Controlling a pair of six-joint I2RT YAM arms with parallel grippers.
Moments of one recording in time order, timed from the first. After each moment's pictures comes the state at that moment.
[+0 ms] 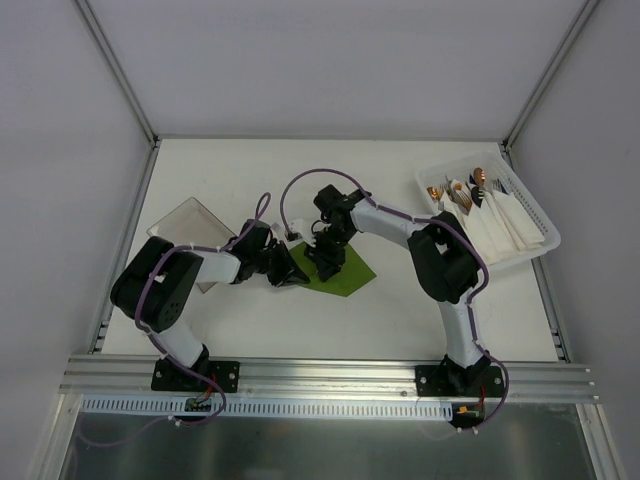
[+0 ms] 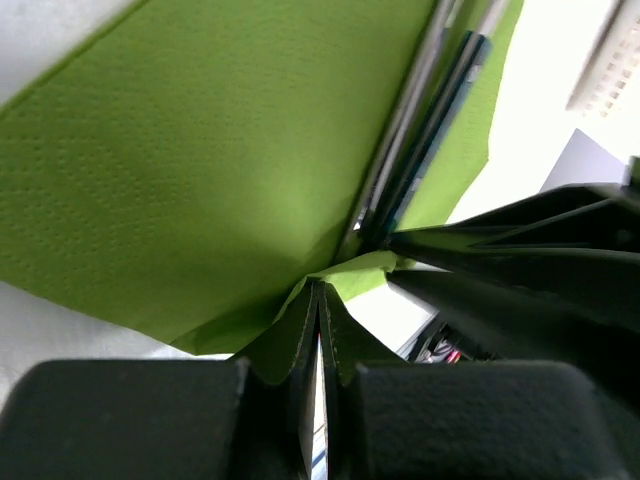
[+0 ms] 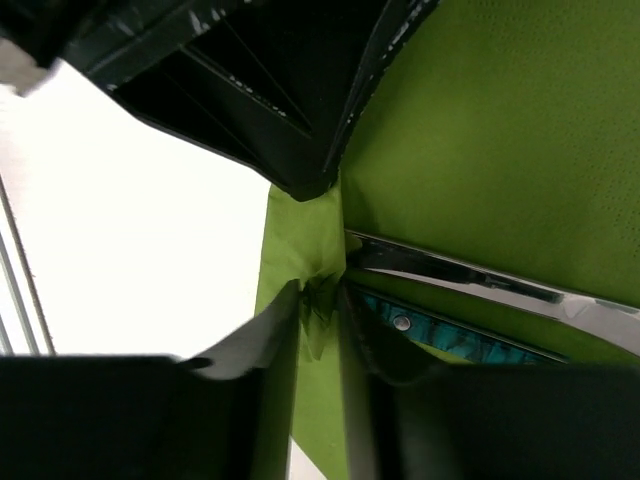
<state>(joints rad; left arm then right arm) -0.45 1.66 0.61 0.20 0.54 -0.99 0.73 2.11 1.57 -0.88 -0.59 -0.71</state>
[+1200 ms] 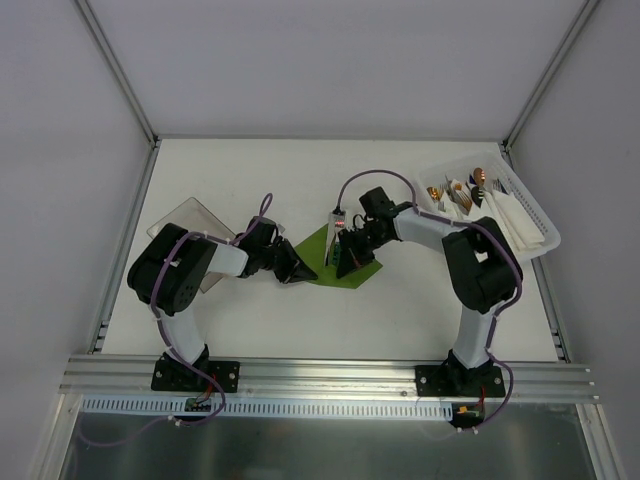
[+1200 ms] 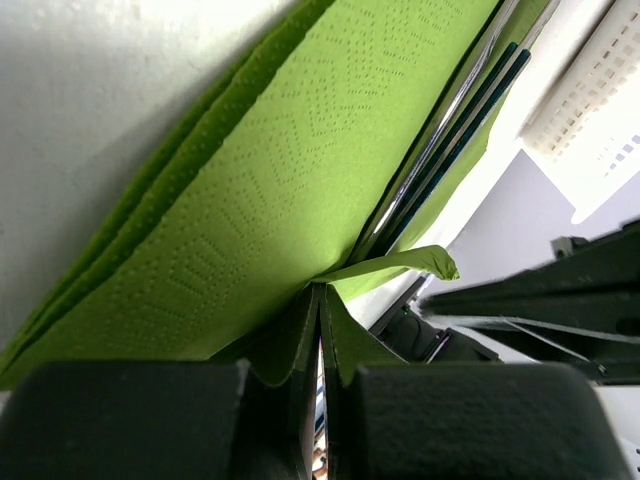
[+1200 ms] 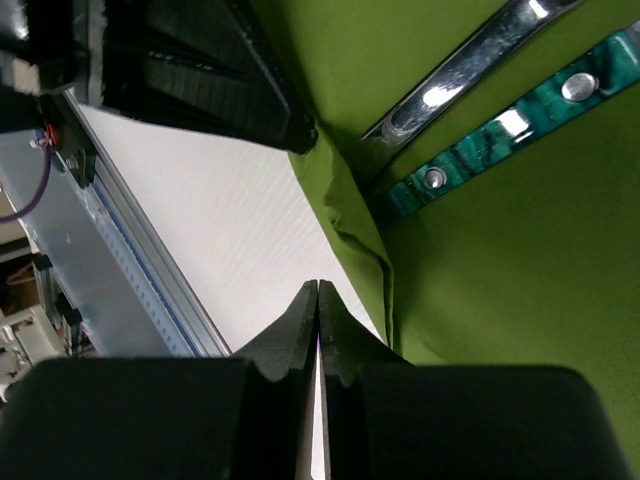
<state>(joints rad) -0.45 1.80 0.68 0.25 0.60 -1.15 0.54 1.88 1.19 -0.55 -0.74 0.05</state>
